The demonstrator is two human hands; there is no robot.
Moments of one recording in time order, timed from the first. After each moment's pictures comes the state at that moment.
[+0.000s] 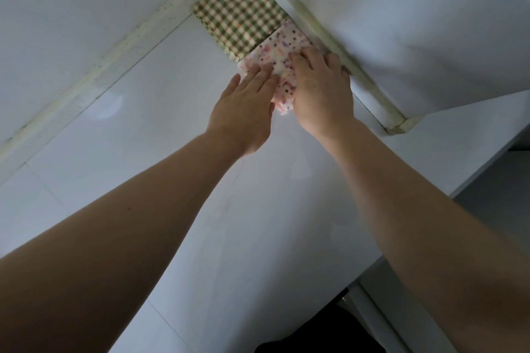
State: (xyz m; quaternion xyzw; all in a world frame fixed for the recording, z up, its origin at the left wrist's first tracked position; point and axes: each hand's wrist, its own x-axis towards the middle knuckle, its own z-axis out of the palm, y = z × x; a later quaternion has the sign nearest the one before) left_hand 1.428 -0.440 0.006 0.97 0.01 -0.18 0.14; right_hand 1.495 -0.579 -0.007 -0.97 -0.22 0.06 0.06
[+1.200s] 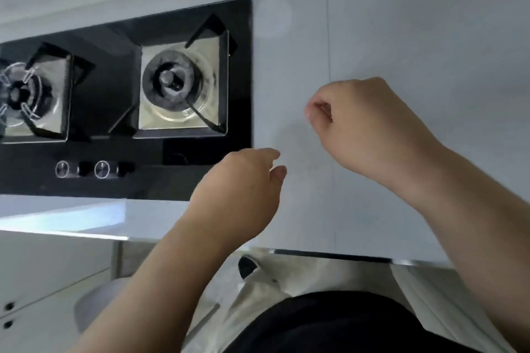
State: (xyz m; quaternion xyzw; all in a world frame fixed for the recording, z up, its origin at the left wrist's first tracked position) left_hand 0.950 -0.422 0.148 0.77 0.53 -0.21 0.29; right_hand 1.124 -0.455 0.119 -0.77 -0.54 0.29 0.16
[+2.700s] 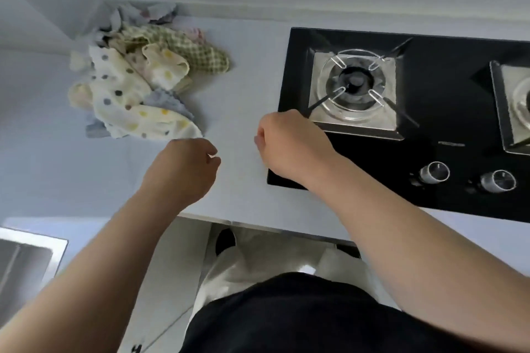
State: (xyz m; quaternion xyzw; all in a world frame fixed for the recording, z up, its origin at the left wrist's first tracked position) left_hand 0.159 -0.039 0.115 0.75 0.63 -0.06 0.22; right_hand 0.346 -0.074 0.118 -0.72 -0.65 0.23 0.10
